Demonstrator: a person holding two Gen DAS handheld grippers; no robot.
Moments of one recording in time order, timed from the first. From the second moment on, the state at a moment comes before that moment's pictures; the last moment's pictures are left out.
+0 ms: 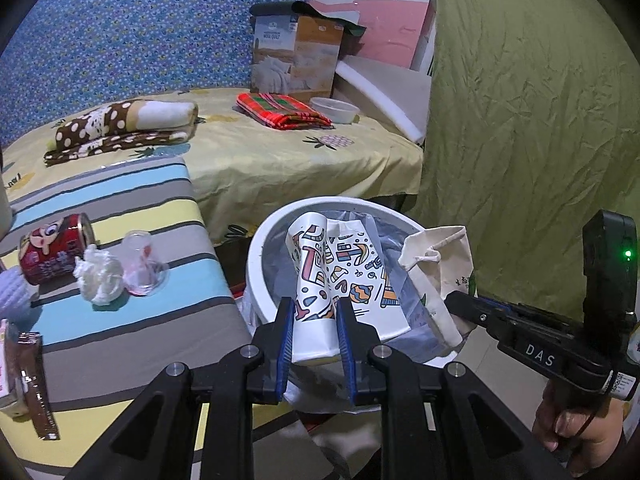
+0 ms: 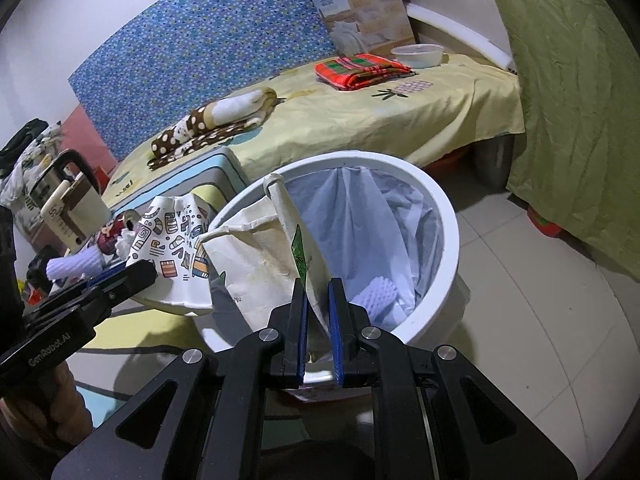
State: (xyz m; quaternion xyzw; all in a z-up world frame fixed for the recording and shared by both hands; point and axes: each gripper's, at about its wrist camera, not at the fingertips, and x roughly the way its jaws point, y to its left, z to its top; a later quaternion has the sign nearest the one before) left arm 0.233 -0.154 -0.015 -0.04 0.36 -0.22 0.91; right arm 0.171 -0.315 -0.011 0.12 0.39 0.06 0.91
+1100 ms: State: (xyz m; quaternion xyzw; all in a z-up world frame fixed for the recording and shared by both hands) left arm 0.202 -0.112 0.004 -0.05 0.35 -0.19 0.92; right arm 0.151 -0.285 0.009 0.10 0.38 0.10 0.91
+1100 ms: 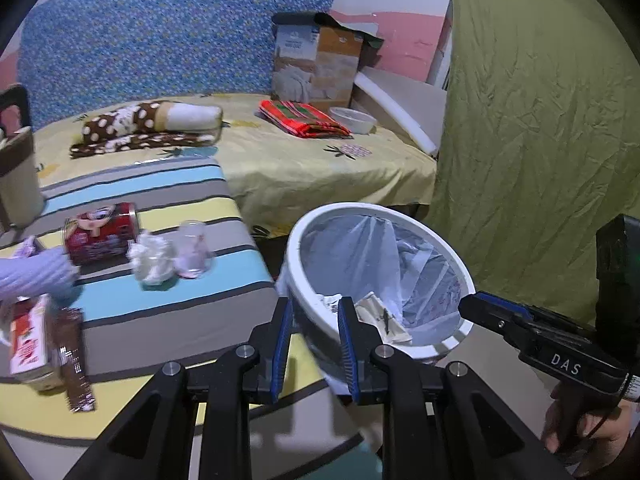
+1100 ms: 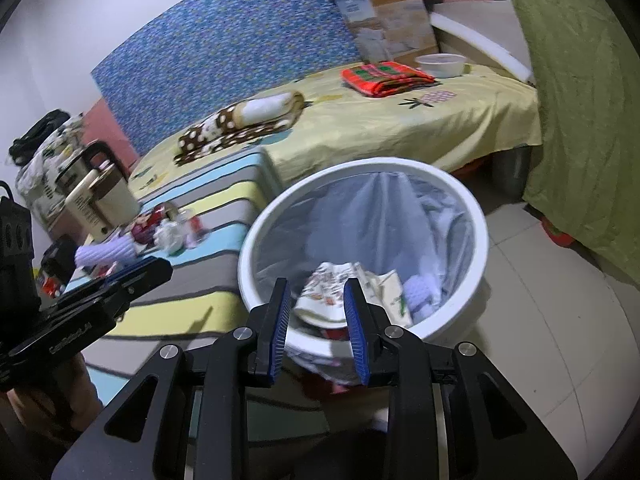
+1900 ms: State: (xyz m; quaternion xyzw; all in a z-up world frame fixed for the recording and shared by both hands) left arm 0.113 -0.015 0.014 -0.07 0.33 -0.07 0.94; right arm 0.118 -0.206 0.024 0.05 0.36 0.20 0.91
